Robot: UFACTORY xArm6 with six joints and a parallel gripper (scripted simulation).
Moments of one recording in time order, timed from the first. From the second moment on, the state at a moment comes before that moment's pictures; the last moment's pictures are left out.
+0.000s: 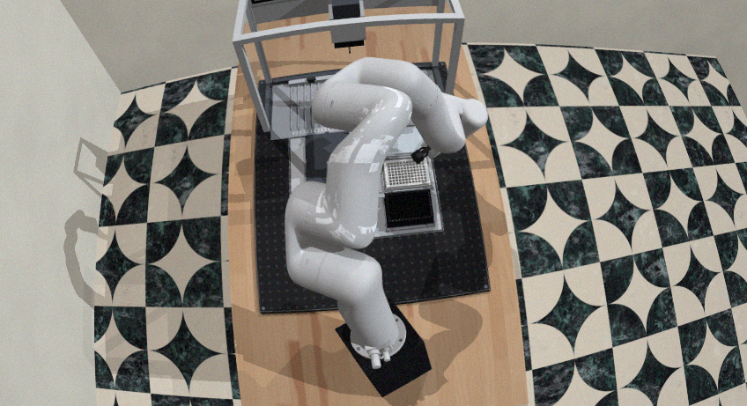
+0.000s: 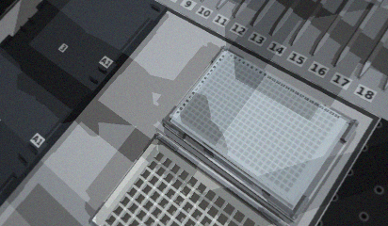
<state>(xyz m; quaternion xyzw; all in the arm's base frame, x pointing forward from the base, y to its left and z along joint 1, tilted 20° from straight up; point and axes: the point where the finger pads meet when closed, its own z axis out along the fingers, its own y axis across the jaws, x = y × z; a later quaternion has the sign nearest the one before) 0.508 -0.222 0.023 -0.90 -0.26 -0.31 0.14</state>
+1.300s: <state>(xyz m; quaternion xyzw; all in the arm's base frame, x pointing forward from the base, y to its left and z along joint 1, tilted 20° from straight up) 0.583 -0.178 0.079 -0.74 -0.65 -0.17 -0.05</state>
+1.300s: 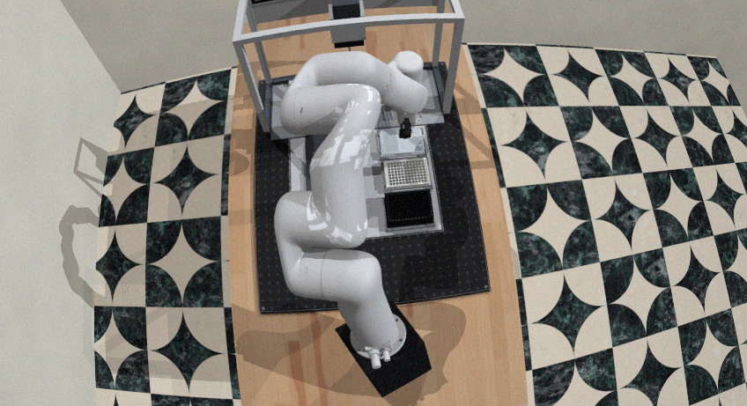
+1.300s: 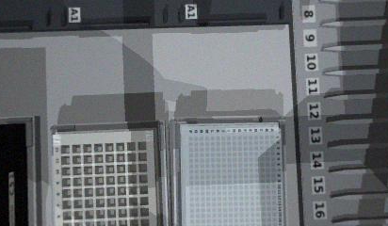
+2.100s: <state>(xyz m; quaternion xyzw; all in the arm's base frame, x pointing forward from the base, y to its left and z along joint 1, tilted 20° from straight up) 0.588 -0.176 0.071 -0.73 -0.66 -0.16 -0.06</state>
